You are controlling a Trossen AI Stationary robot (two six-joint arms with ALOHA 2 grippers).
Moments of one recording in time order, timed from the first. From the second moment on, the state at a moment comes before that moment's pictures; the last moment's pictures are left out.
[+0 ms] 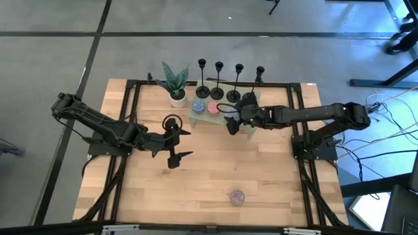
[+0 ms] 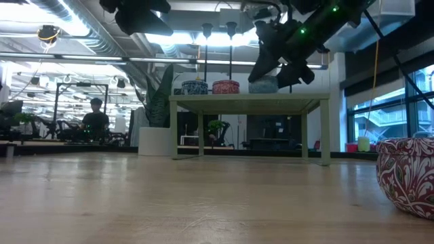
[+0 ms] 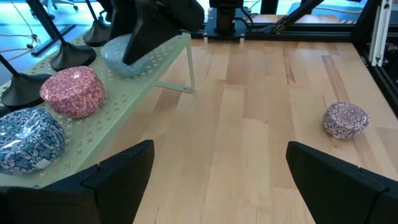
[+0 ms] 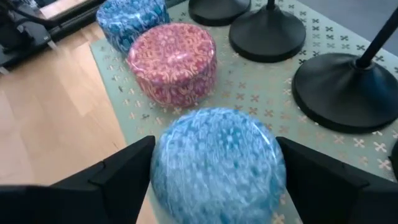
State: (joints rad) left arm -0.35 1.15 0.81 -0.18 -0.50 -0.22; right arm -0.06 1.39 0.89 -0.20 0.41 0.51
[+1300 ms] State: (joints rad) left arm -0.35 1.15 0.81 -0.18 -0.50 -0.22; right arm 0.18 1.36 1.14 -0.55 0.10 0.35
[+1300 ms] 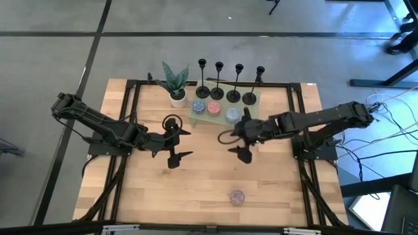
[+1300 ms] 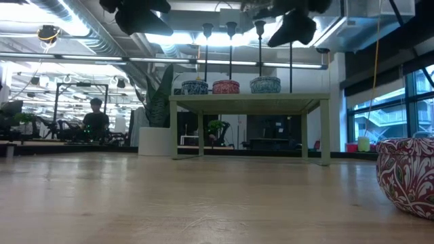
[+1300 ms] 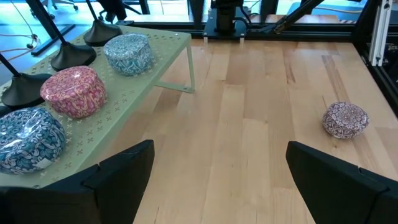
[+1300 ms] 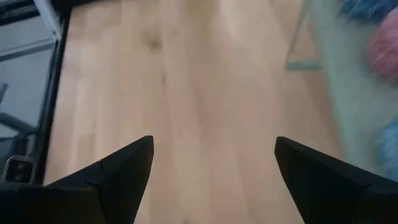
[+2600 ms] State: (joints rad) left arm -0.35 1.15 0.81 -0.18 -0.50 -0.25; right arm 0.63 1.83 1.14 -0.43 -0.04 0.49
